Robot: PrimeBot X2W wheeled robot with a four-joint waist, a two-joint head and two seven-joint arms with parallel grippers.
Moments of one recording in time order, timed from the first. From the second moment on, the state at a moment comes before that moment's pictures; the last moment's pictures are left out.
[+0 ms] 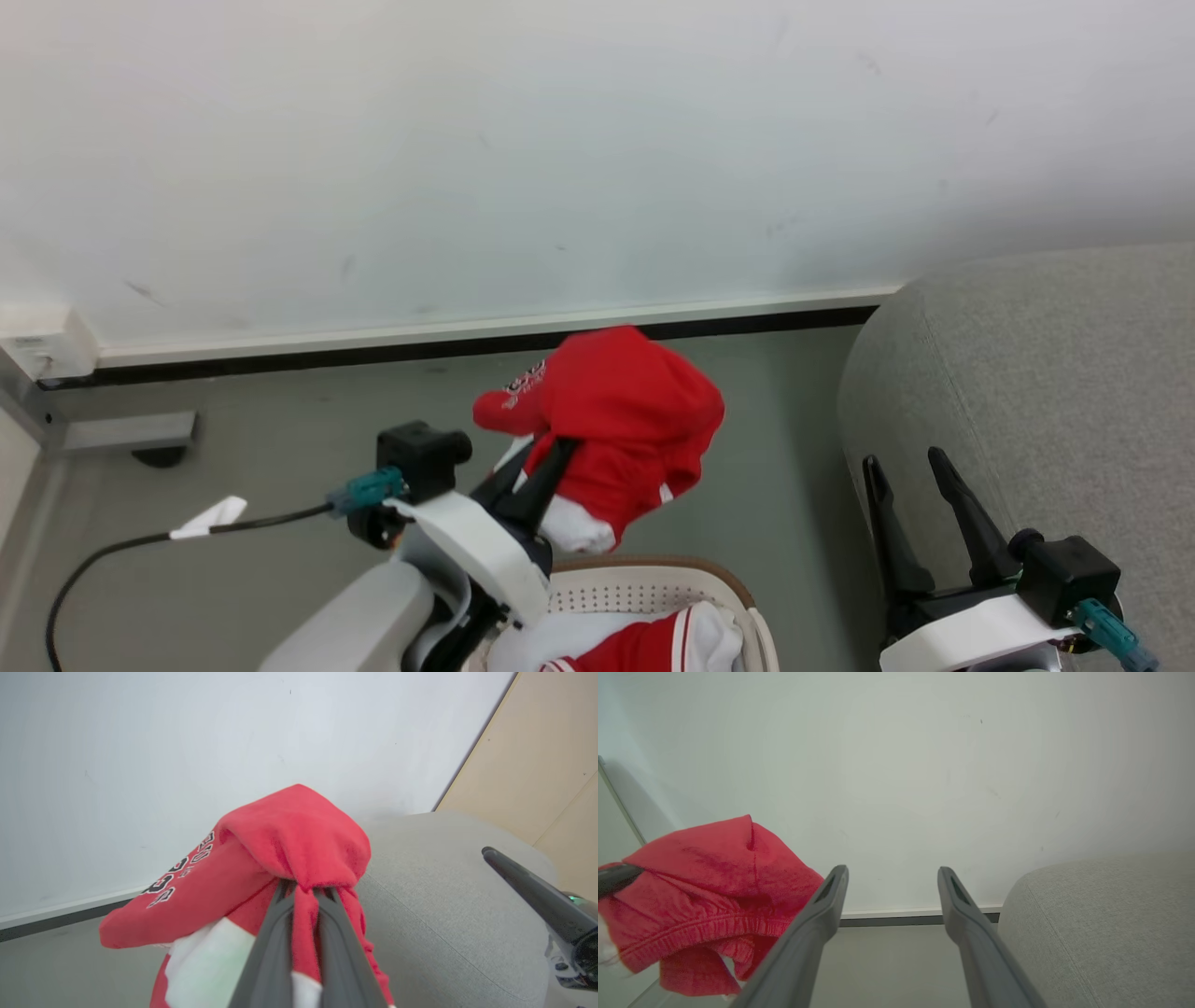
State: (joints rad) left arm -0.56 0.28 -0.82 0.46 -0.80 -0.12 -0.26; right arm -0.19 -0.05 0.19 0.31 0.36 0.13 -0.26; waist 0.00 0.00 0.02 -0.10
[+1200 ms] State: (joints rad) left arm -0.56 0.22 -0.77 0.30 -0.77 -0.11 -0.25; right arm -0.35 -0.06 0.59 0.45 0.43 0.13 -0.26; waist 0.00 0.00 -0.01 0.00
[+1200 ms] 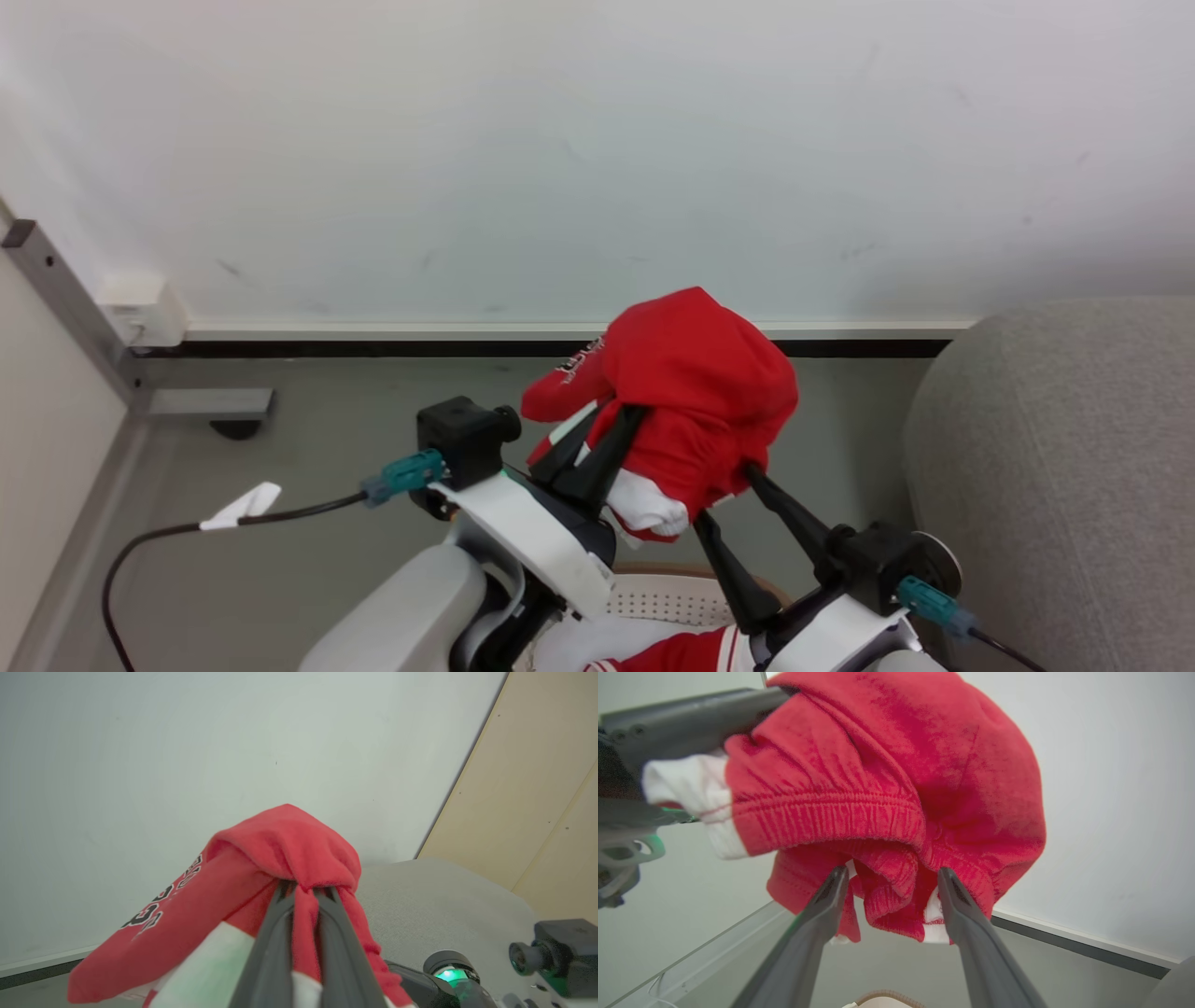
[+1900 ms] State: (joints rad) left arm -0.55 0.17 -0.88 0.30 -0.81 -0.13 -0.21; right arm -0.43 -0.05 0.63 0.57 0.48 0.13 -0.26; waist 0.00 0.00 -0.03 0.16
